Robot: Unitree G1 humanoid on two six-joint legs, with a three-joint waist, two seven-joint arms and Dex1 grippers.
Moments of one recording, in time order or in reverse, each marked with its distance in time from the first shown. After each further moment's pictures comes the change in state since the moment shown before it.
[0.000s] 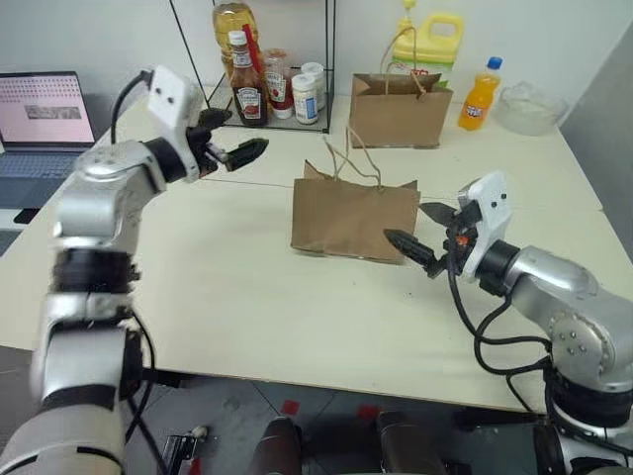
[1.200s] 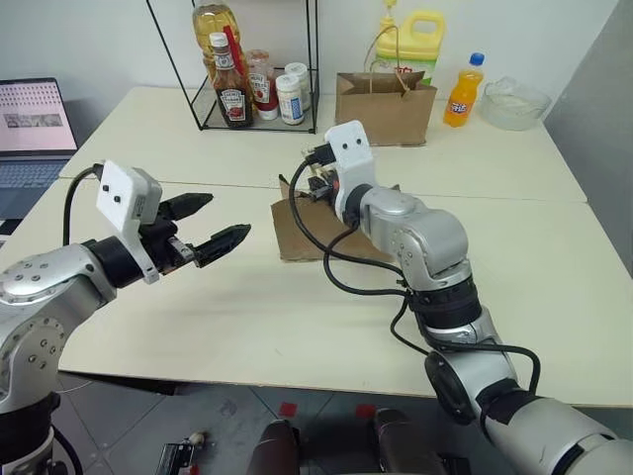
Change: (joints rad) left arm 0.896 0.247 0.452 -1.209 -0.548 0.593 0.172; right arm -0.605 0.418 0.284 0.742 -0.336 -0.064 -0.273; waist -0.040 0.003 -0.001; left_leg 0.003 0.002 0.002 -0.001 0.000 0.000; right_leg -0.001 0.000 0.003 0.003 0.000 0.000
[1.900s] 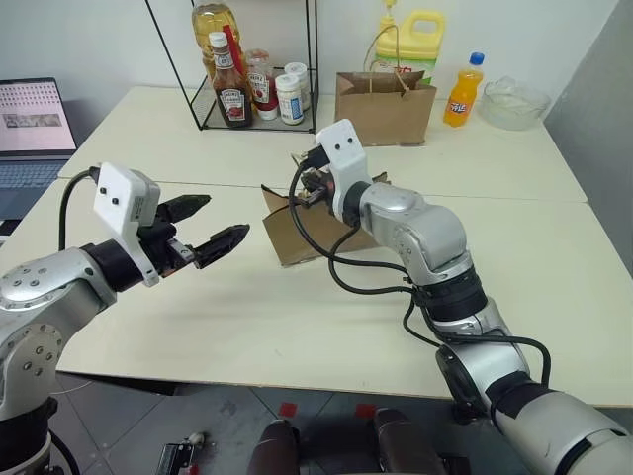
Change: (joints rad) left arm 0.031 0.000 0.019 -0.028 -0.034 0.012 0.037; right arm -0.017 -0.057 0.044 0.040 0.032 -0.044 0.086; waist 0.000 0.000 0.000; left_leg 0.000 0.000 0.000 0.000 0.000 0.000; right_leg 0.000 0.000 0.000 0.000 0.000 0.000
